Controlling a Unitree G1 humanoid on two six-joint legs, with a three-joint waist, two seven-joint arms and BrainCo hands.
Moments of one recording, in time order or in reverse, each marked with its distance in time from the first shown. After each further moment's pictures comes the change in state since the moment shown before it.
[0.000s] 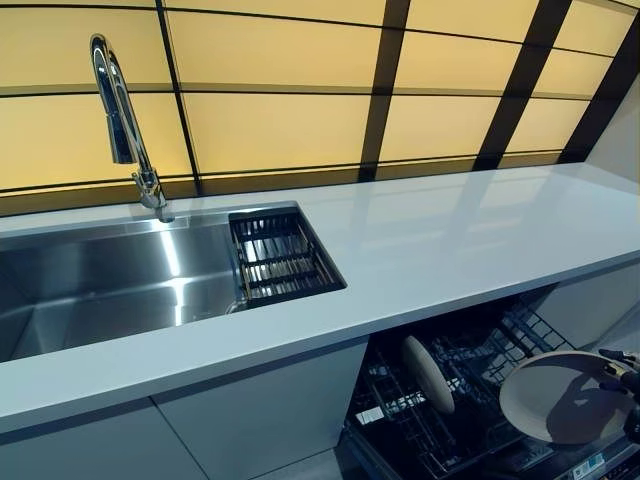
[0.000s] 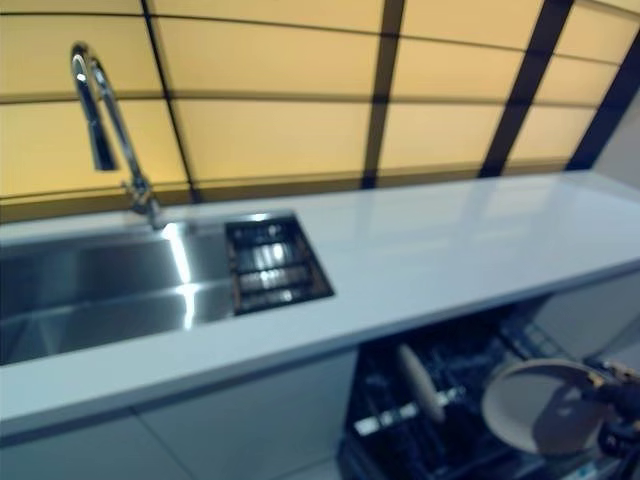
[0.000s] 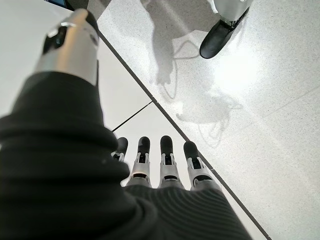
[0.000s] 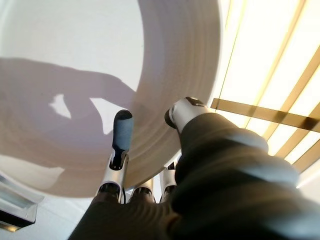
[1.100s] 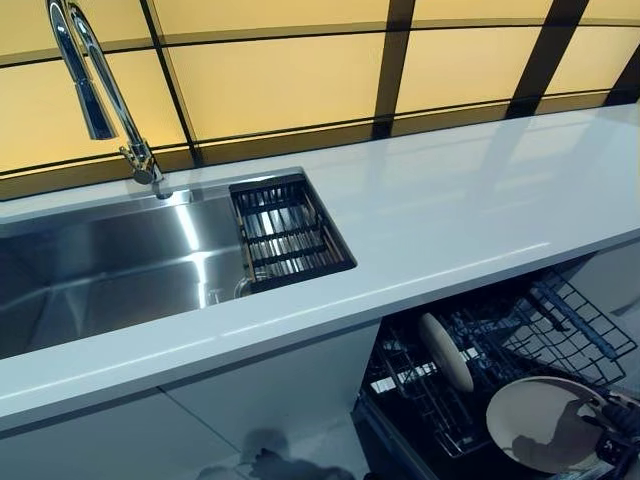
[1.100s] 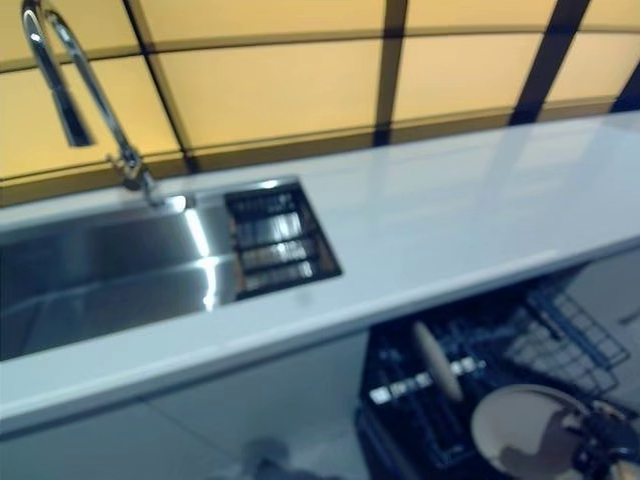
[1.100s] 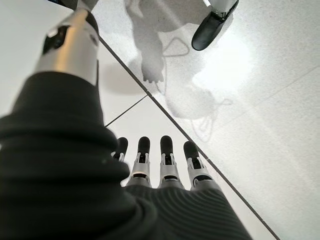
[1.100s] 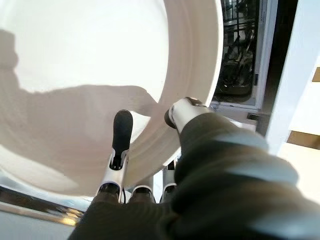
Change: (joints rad) left arm -0.005 0.005 -0.005 -0.097 0.001 0.006 -0.009; right arm -0.078 0.049 0.072 0.246 0.050 -0.103 -0.158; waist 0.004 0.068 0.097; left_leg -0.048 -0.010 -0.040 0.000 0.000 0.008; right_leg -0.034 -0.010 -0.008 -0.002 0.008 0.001
